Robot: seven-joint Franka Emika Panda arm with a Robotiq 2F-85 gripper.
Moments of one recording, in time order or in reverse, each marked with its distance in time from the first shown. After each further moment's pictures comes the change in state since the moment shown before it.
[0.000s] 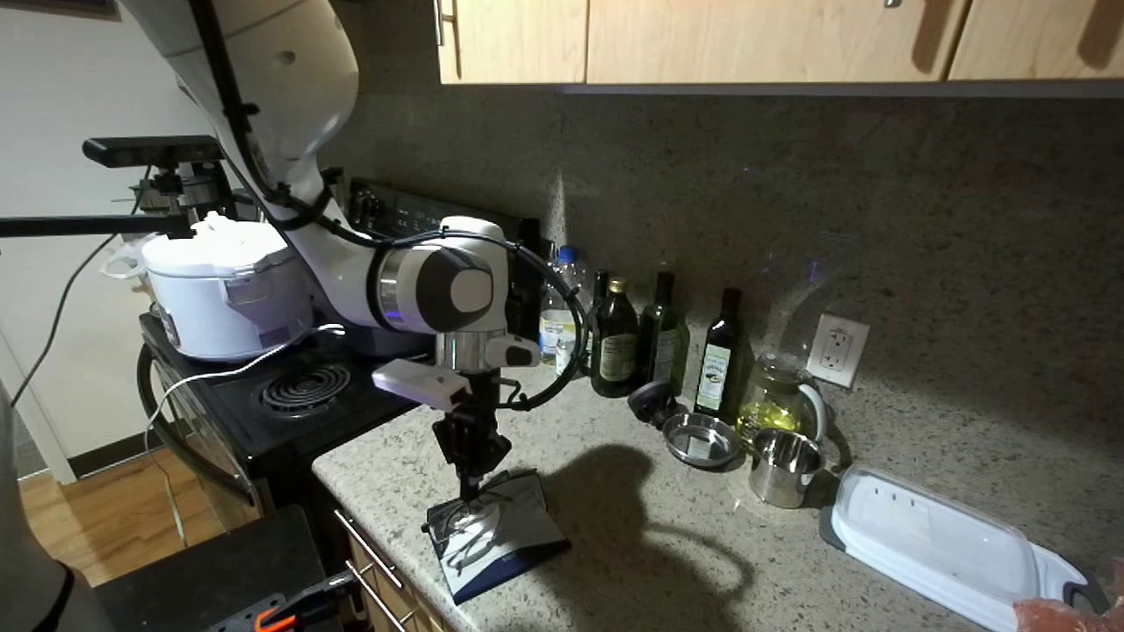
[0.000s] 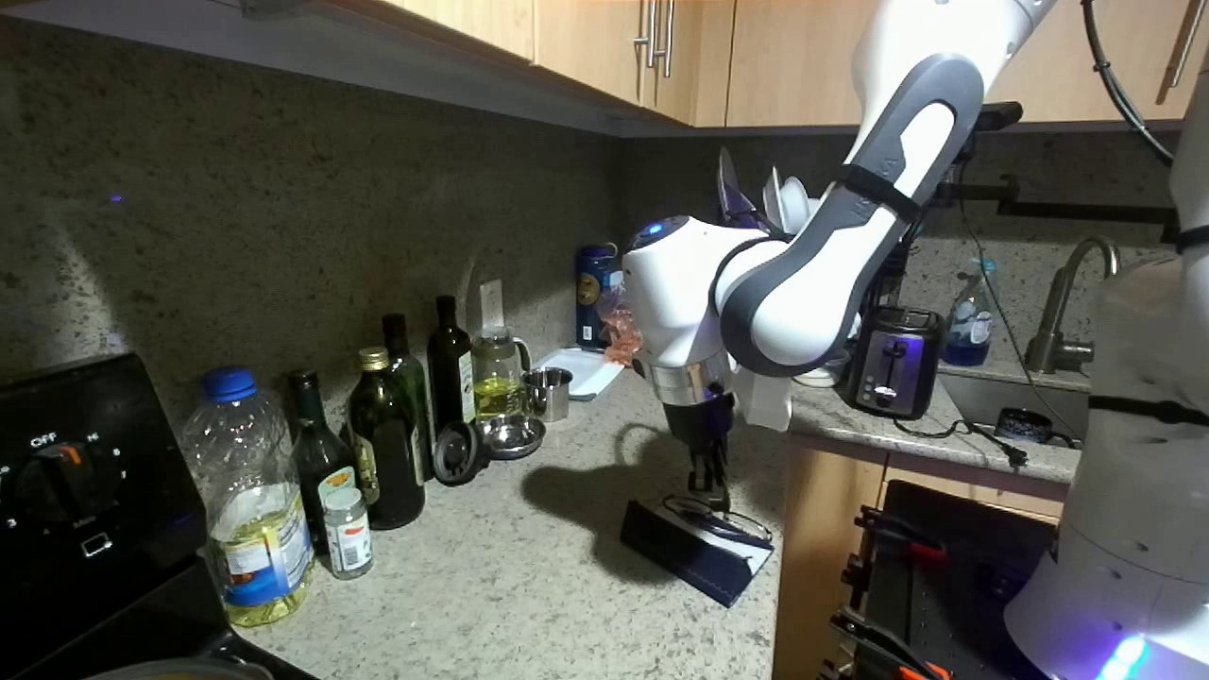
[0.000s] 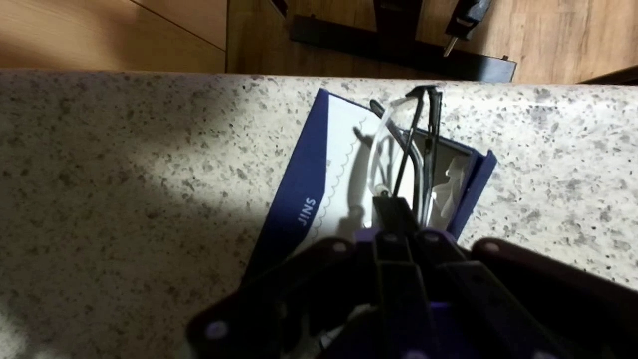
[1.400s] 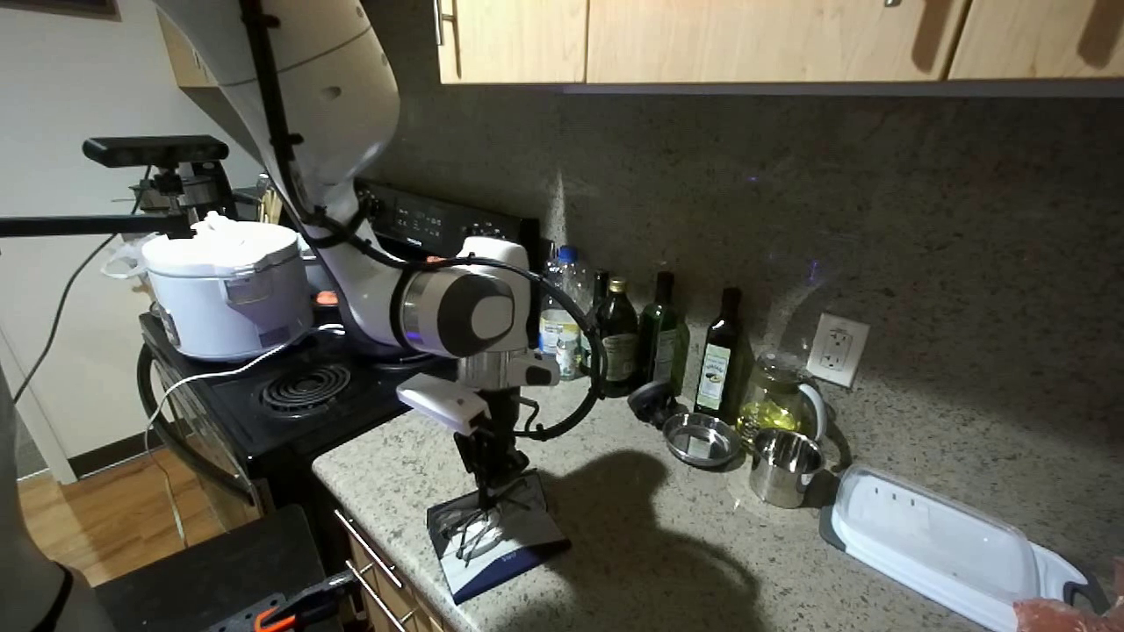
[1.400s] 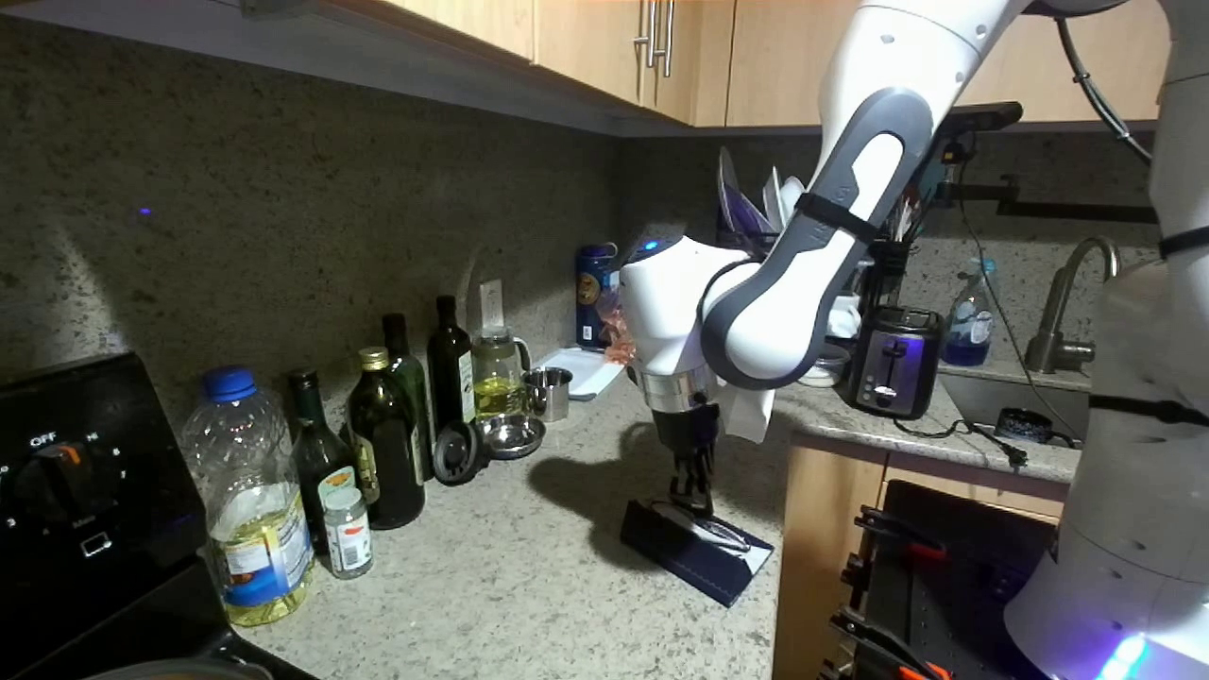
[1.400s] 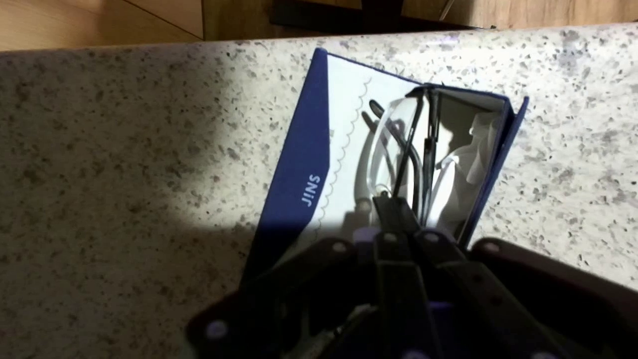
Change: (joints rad) arm -0.025 0.093 -0.032 0.035 0.021 0.101 0.000
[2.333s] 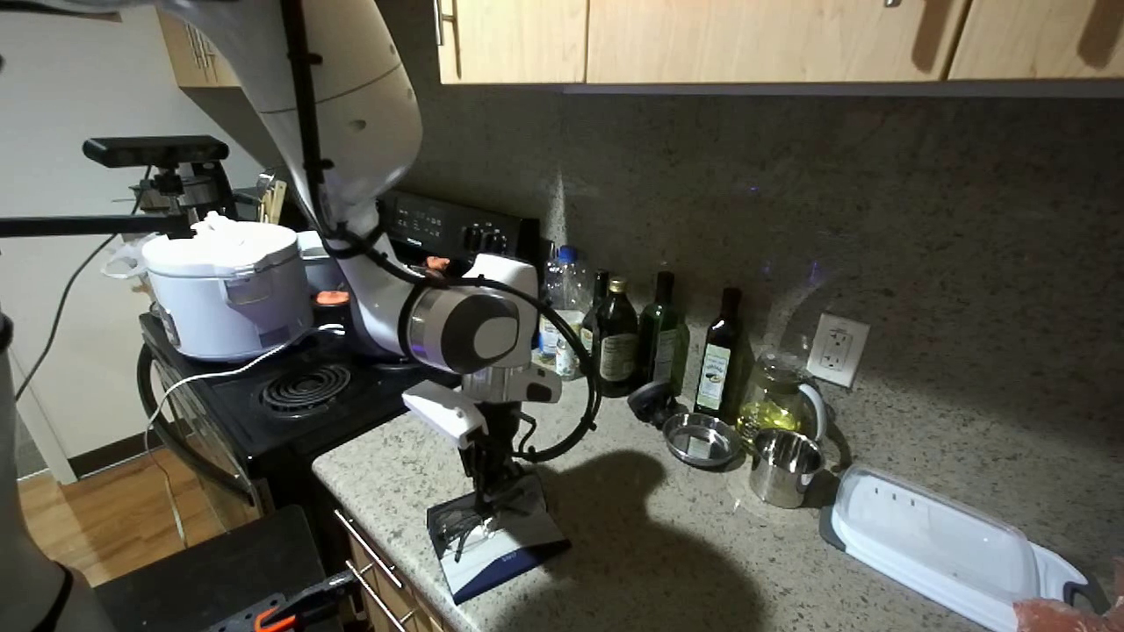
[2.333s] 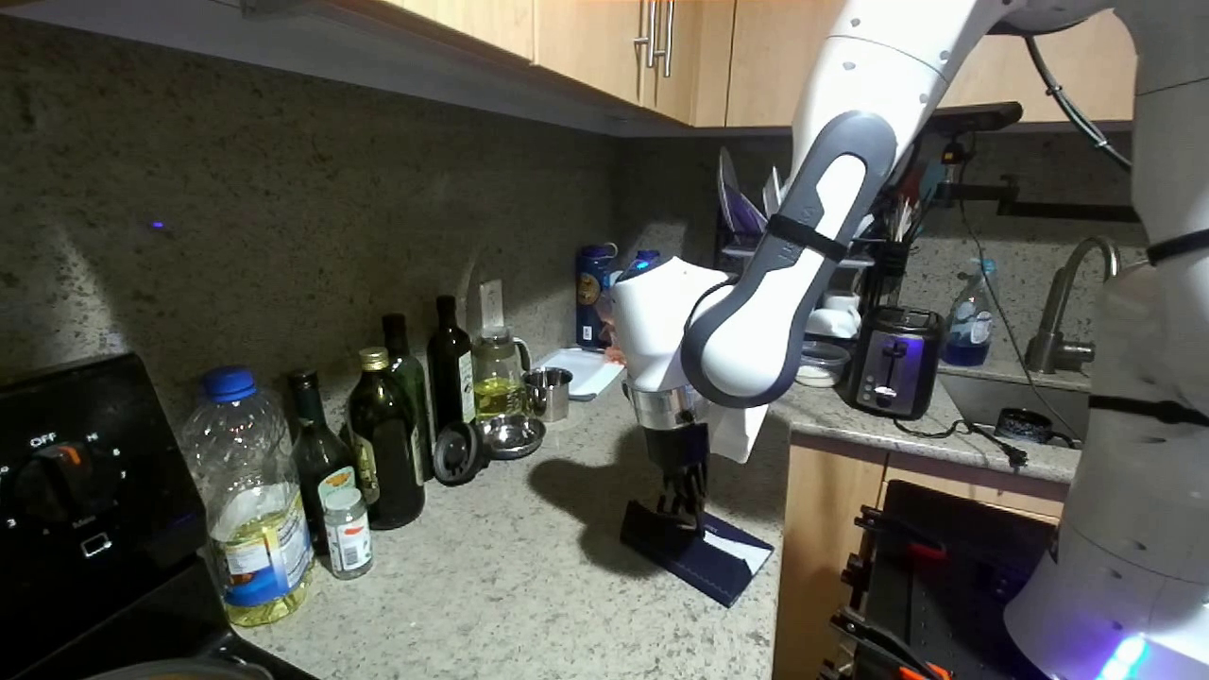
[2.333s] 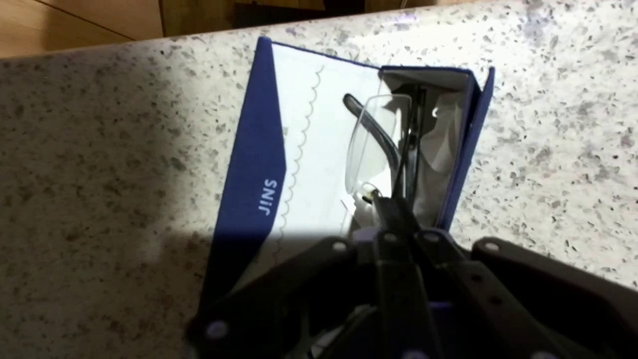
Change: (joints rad) arm 0.005 0.084 0.003 0.032 0.098 0.049 0.003
